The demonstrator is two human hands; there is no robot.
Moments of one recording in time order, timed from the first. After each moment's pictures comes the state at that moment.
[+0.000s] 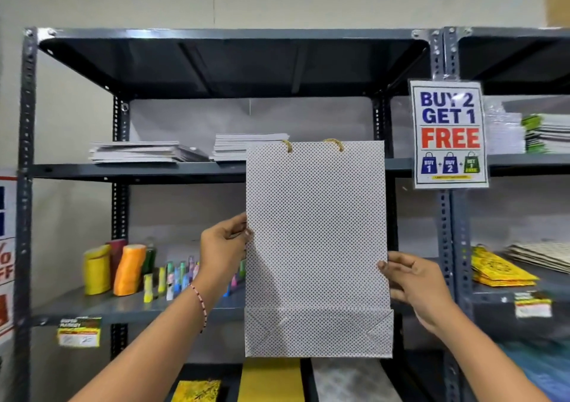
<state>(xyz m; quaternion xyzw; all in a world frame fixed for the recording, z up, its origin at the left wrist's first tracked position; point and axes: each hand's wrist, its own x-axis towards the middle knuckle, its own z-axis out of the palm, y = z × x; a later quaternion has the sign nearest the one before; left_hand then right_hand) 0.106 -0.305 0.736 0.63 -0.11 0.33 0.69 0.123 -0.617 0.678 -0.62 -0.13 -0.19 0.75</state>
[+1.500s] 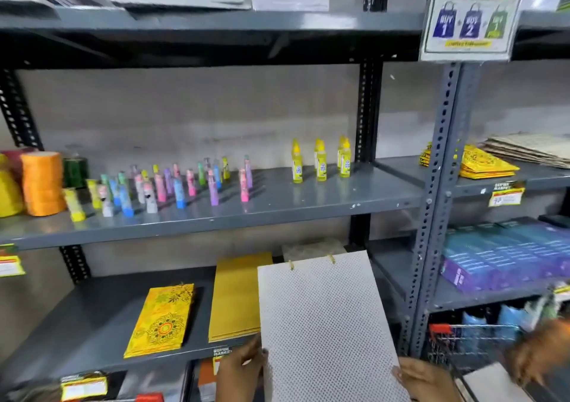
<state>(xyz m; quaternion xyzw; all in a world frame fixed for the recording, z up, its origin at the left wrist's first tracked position) 0.147 -0.342 0.362 0.73 0.09 -0.04 0.68 0.103 -0.672 0.340 -0.69 0.19 0.01 0.69</state>
